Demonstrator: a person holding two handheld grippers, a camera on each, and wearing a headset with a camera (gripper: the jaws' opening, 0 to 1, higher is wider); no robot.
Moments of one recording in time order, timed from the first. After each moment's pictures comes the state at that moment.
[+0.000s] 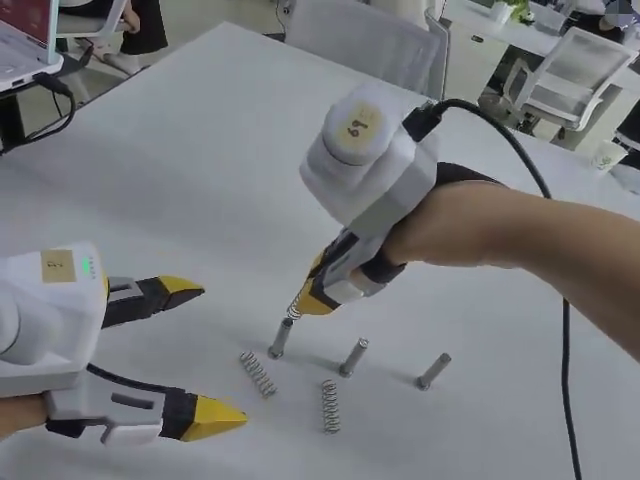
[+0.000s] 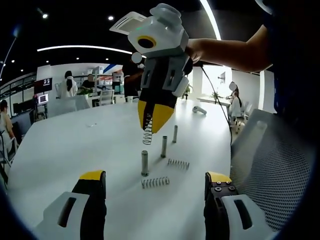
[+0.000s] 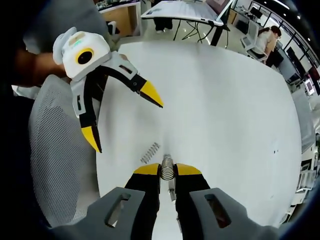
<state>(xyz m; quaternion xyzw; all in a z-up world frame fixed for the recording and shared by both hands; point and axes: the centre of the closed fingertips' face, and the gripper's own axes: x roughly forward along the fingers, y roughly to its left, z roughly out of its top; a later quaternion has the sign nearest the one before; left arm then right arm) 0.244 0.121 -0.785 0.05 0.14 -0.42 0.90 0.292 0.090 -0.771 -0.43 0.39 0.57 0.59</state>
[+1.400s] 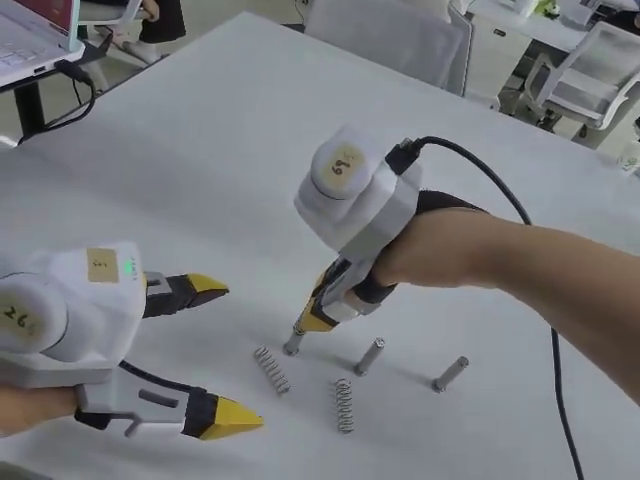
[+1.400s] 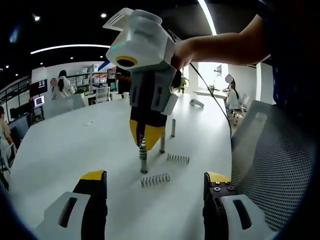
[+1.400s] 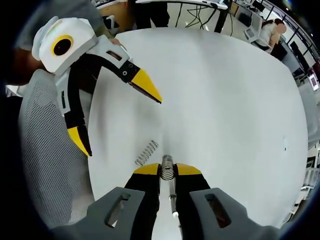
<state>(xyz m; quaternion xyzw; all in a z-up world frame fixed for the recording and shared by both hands) 0.243 0.114 -0.791 0.08 0.16 -0.43 0.89 0.292 0.090 -0.812 -0.43 0.42 0.56 0.57</state>
